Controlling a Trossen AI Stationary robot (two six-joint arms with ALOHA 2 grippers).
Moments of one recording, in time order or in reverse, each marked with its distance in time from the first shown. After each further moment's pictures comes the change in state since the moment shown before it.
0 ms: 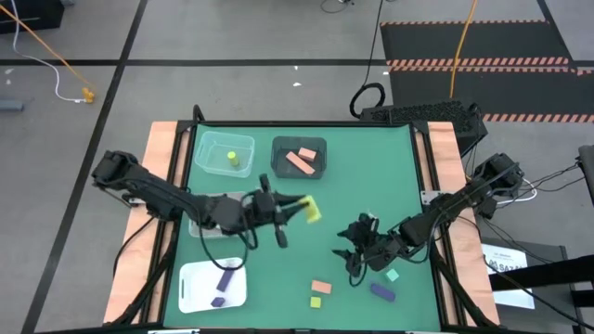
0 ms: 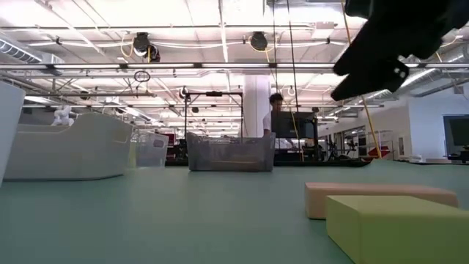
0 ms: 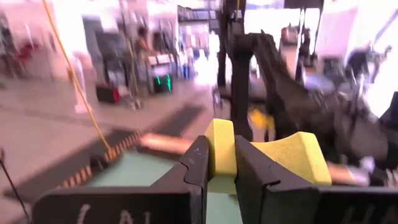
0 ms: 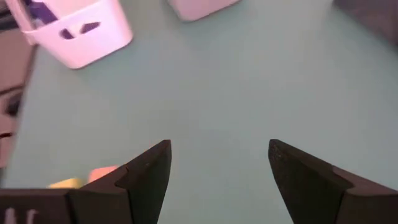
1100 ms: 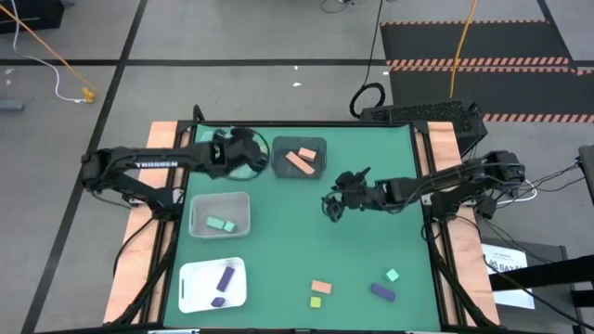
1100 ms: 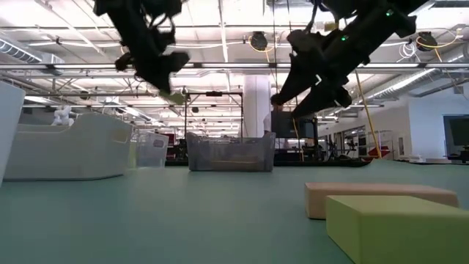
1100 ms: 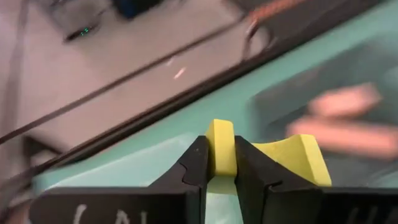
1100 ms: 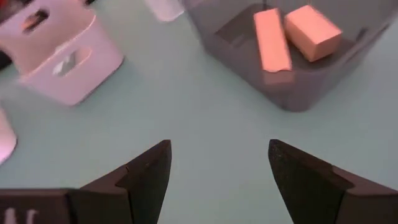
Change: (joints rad) left arm 0.590 -0.155 -0.001 -1.199 -0.089 -0.575; right arm -0.473 -0.030 0.000 0.007 -0.143 -0.075
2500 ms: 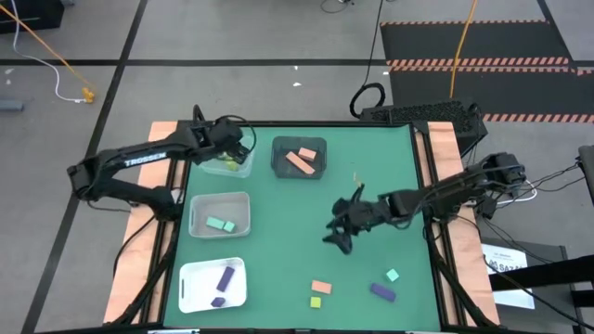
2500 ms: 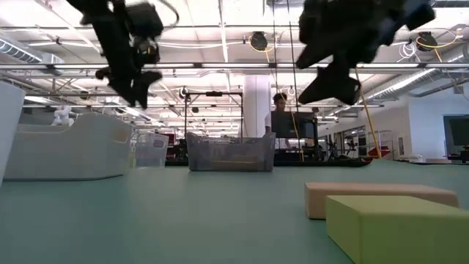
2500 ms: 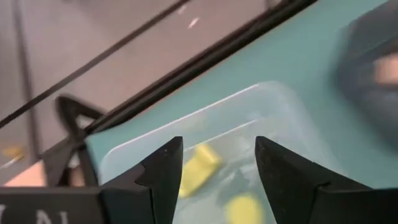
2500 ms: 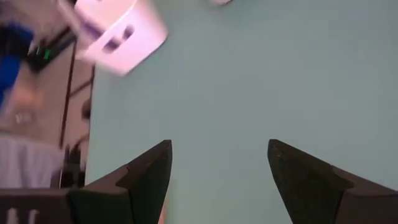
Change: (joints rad) left arm 0.254 -0.118 -0.081 -0.115 0.210 0.191; right arm 0.152 0.000 0.000 0.090 -0.396 0.019
